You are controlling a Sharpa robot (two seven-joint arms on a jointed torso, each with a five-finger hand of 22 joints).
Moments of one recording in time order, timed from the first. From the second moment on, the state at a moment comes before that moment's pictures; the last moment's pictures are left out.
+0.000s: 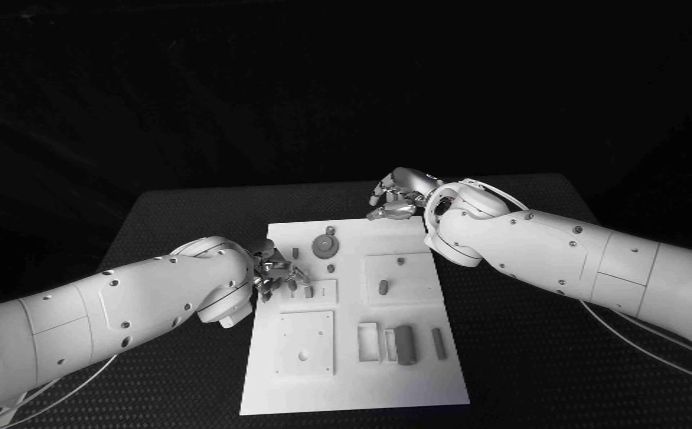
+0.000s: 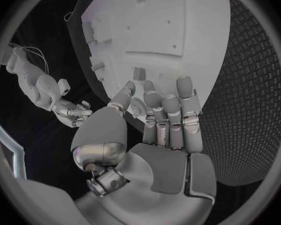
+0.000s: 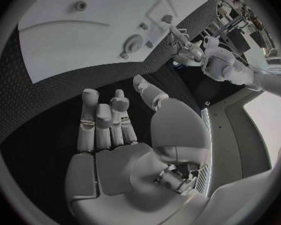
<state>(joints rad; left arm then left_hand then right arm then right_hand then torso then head) 1.24 -0.60 -0.23 1.28 -0.89 -0.15 -0.47 0.82 -0.09 0.38 -0.29 0.05 1.17 0.02 0.33 0.76 1.27 -0.10 1.02 0.75 1.12 -0.17 1.32 0.59 0.01 1.26 -0.25 0.42 1.29 1.16 -0.65 0.05 1.29 -1.33 -0.31 -0.26 1.02 -0.14 0.57 -0.23 0.04 0.91 0.13 0.23 0.55 1.10 0.02 1.17 0.91 1.07 -0.08 1.55 0.83 0.25 1.07 0.01 0.92 1.30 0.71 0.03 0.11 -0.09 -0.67</state>
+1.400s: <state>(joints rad) 1.24 -0.59 -0.23 1.27 -0.89 -0.16 -0.45 0.96 -0.04 0.33 -0.28 0.05 1.16 0.02 0.31 0.75 1.26 -0.09 1.02 0.75 1.11 -0.16 1.32 0.59 0.01 1.25 -0.25 0.40 1.29 1.16 -0.65 0.05 1.29 -1.33 -0.31 -0.26 1.02 -0.14 0.57 -0.23 0.04 0.91 0.13 0.23 0.55 1.10 0.02 1.17 0.91 1.07 -0.08 1.55 0.83 0.25 1.07 0.01 0.92 1.30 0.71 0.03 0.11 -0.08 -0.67</state>
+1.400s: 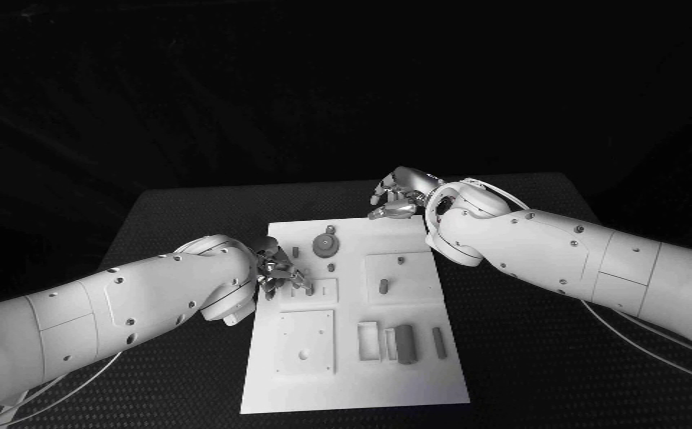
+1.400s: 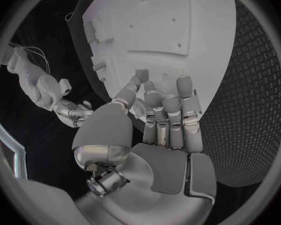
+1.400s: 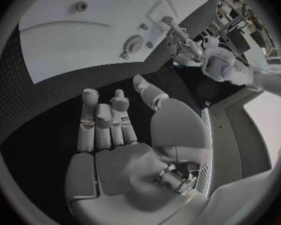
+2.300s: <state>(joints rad) 1.24 -0.59 -0.23 1.28 -0.86 -0.15 -0.45 0.96 -0.03 0.33 -0.29 0.05 1.16 0.02 0.31 0.75 1.26 -0.09 1.02 0.75 1.11 -0.16 1.32 0.59 0.01 1.25 -0.25 0.39 1.29 1.16 -0.65 0.05 1.29 -1.33 -0.31 -0.26 1.02 -0.14 0.57 -0.23 0.04 0.91 0.13 0.23 0.55 1.10 0.02 1.17 0.91 1.07 -0.08 1.55 0.83 0.25 1.07 0.01 0.92 1.30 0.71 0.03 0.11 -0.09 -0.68</state>
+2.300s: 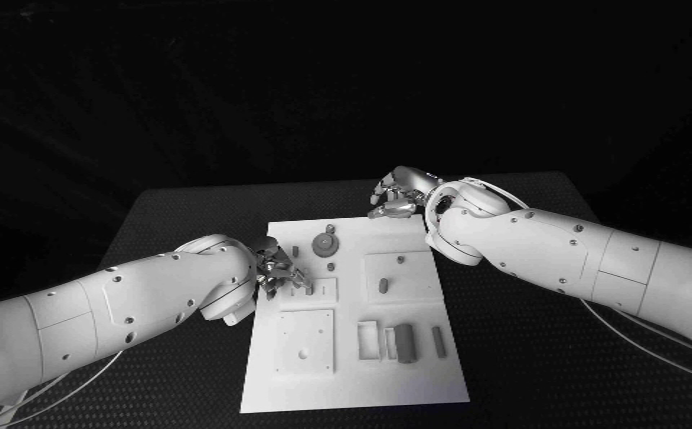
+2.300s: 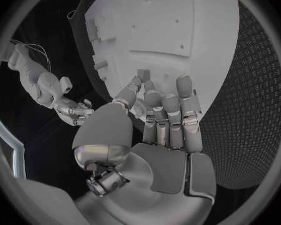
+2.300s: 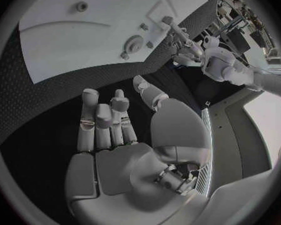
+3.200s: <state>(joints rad) 1.24 -0.61 -0.23 1.29 -0.79 -0.13 -0.43 0.86 -0.10 0.28 -0.26 0.05 1.11 0.05 0.25 0.71 1.25 -0.07 1.02 0.75 1.10 -0.16 1.32 0.59 0.01 1.25 -0.24 0.37 1.29 1.16 -0.66 0.05 1.29 -1.33 -0.31 -0.26 1.02 -0.14 0.57 -0.23 0.04 0.91 0.13 0.23 0.55 1.10 0.02 1.17 0.91 1.07 -0.08 1.55 0.83 0.25 1.07 0.01 0.92 1.30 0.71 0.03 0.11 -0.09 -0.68</state>
